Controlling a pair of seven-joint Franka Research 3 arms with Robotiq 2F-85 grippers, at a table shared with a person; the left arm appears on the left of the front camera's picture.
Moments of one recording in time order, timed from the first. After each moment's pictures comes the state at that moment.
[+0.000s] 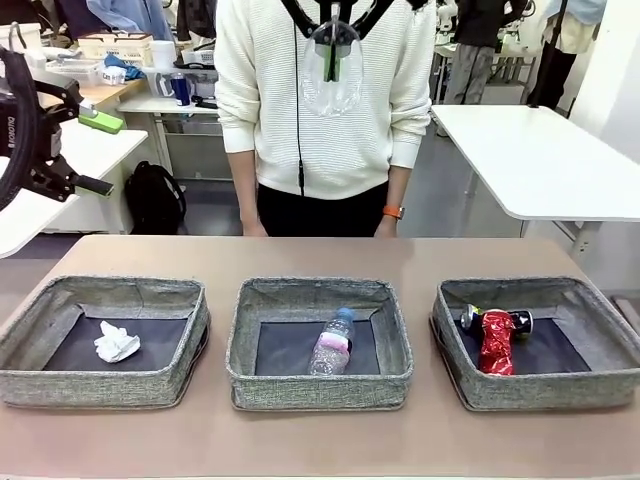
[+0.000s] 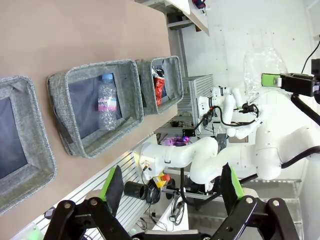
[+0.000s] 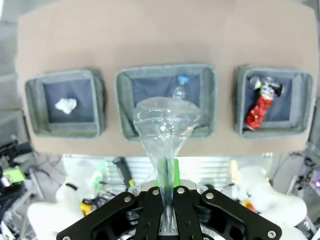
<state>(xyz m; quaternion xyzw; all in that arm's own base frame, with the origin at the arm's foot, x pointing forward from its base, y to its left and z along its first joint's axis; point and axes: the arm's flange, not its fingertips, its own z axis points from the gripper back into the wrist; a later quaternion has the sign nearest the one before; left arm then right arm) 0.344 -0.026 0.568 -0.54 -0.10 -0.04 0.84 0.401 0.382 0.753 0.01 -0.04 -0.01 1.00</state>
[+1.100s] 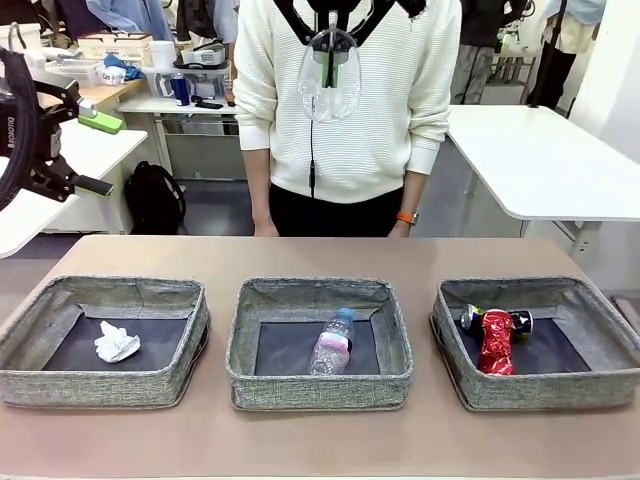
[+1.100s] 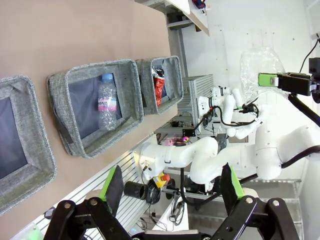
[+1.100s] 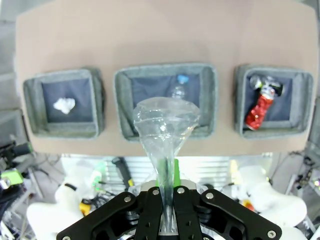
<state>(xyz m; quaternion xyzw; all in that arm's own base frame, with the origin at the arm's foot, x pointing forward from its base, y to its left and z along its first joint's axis) 0.344 -0.026 0.568 -0.54 -0.10 -0.04 0.84 0.403 0.383 0.748 0.01 -0.04 -0.01 1.00</state>
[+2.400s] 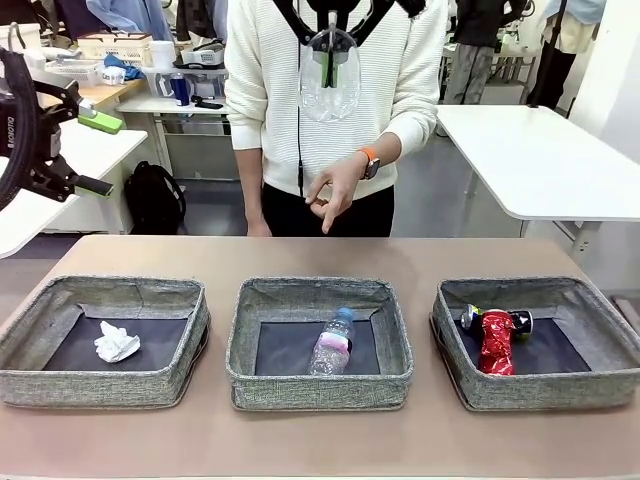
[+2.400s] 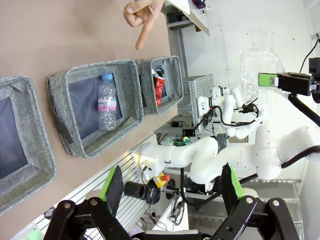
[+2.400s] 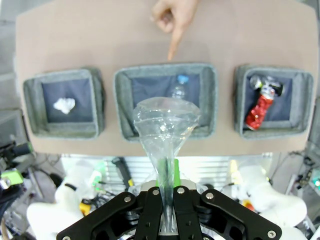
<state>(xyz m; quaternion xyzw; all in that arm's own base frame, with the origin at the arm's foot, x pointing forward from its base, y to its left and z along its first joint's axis) 0.344 -0.026 0.568 -0.54 -0.10 -0.04 0.84 0.403 0.383 0.748 0.01 -0.04 -0.01 1.00</state>
